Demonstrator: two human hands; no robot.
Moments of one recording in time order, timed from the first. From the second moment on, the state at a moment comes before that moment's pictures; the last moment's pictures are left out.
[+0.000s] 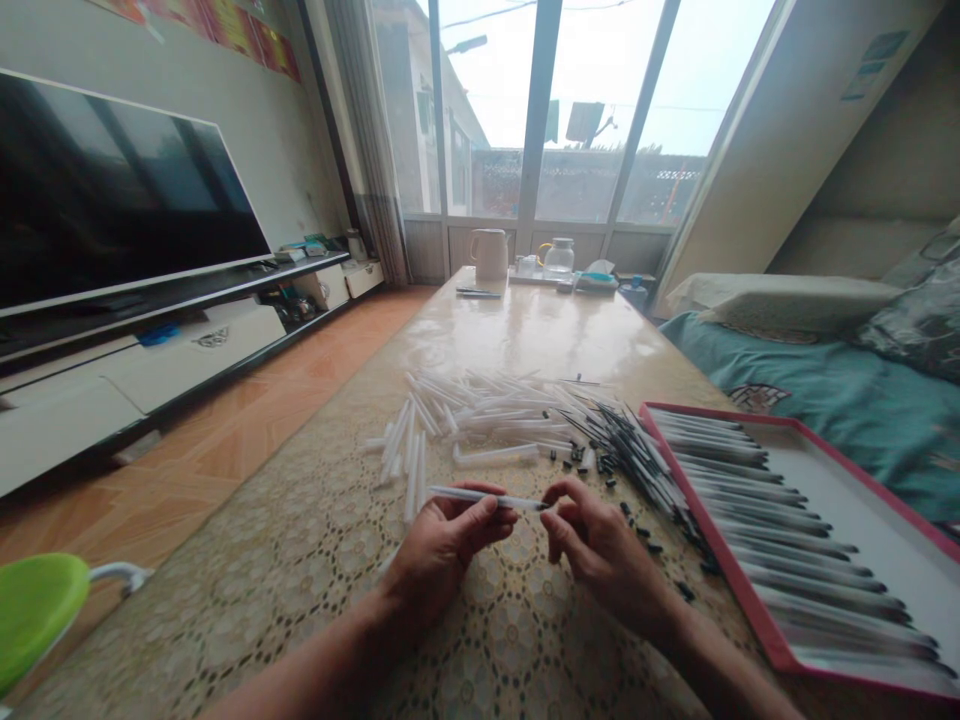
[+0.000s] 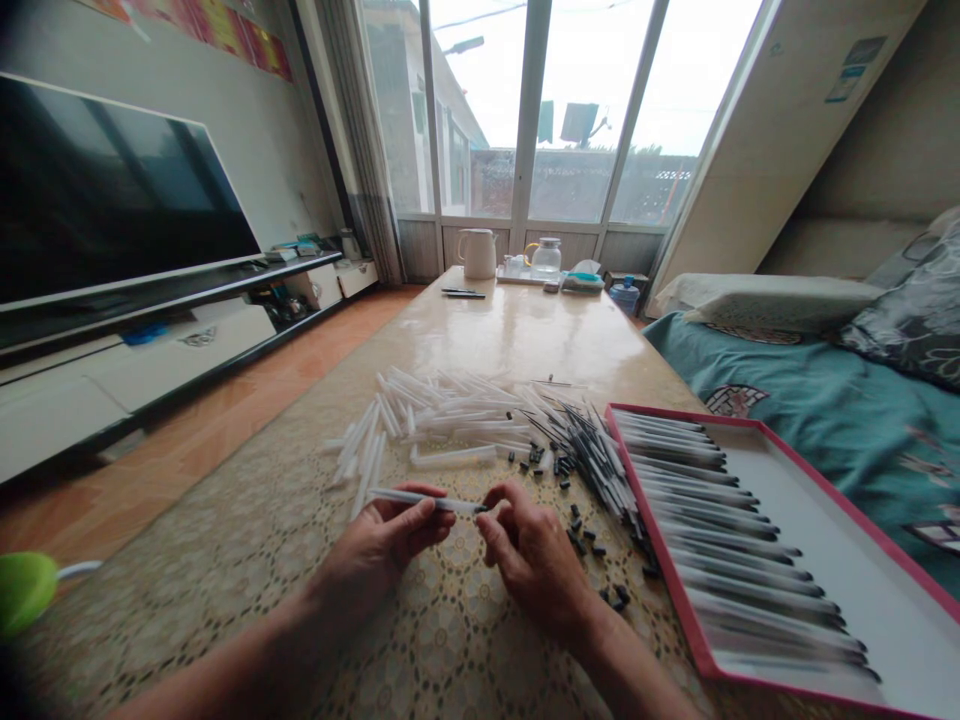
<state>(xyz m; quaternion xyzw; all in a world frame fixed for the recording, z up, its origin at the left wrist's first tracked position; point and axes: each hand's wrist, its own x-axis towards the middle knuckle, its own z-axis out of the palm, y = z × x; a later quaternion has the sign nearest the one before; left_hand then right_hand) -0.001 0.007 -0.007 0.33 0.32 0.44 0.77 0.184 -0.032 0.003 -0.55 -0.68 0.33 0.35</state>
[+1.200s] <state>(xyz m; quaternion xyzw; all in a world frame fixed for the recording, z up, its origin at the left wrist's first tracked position) -0.001 0.006 -0.006 0.35 0.32 0.43 0.77 0.186 -0.031 0.000 -0.54 -0.70 0.32 0.33</state>
